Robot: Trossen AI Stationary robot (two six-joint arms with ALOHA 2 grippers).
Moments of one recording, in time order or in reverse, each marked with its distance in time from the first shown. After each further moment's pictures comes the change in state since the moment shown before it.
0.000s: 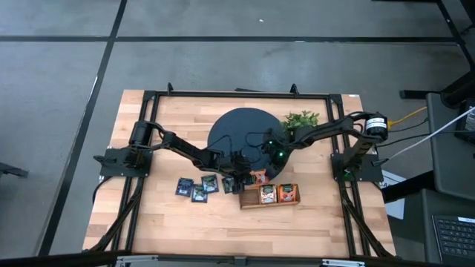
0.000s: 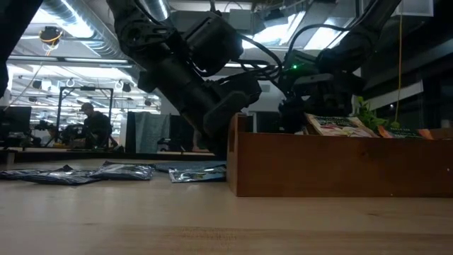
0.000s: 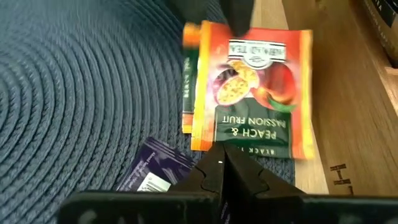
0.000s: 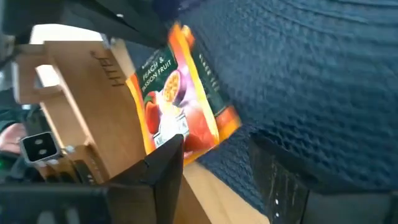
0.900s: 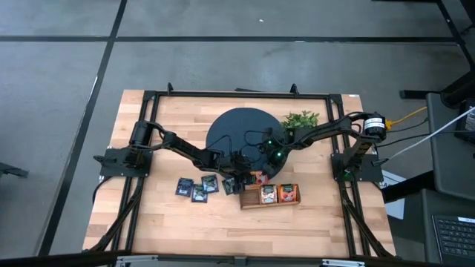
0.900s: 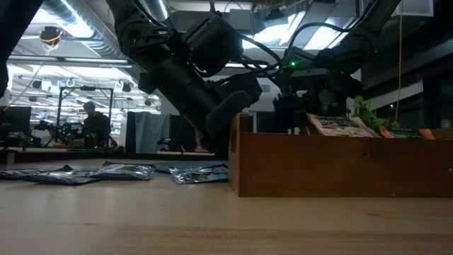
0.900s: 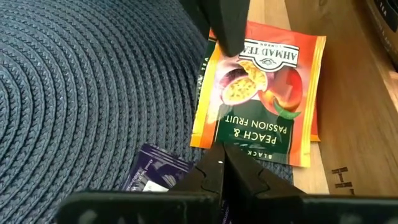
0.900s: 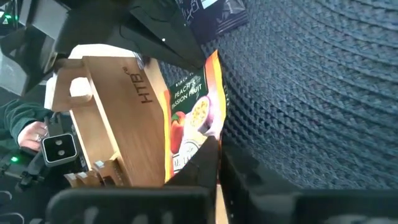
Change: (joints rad) left arm 0.000 0.002 0.000 0.013 -0.002 -0.024; right arm 0.002 0.012 -0.002 0.112 -0.049 -0.005
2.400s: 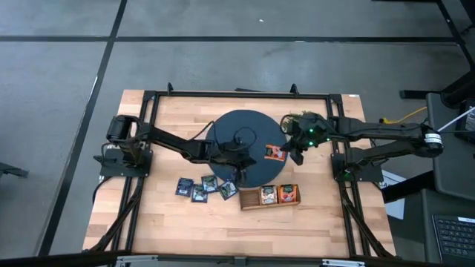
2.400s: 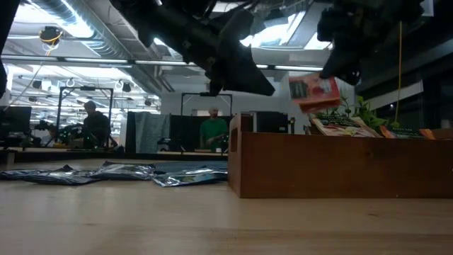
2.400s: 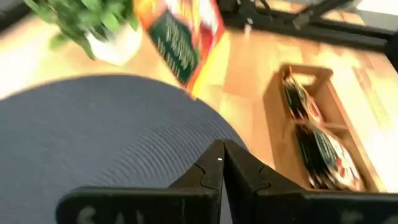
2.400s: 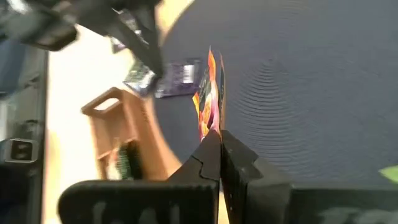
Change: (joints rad) left arm 0.008 -0.255 0.001 0.007 -0.095 0.025; right arm 0.007 -0.700 0.004 -0.431 0.442 -0.255
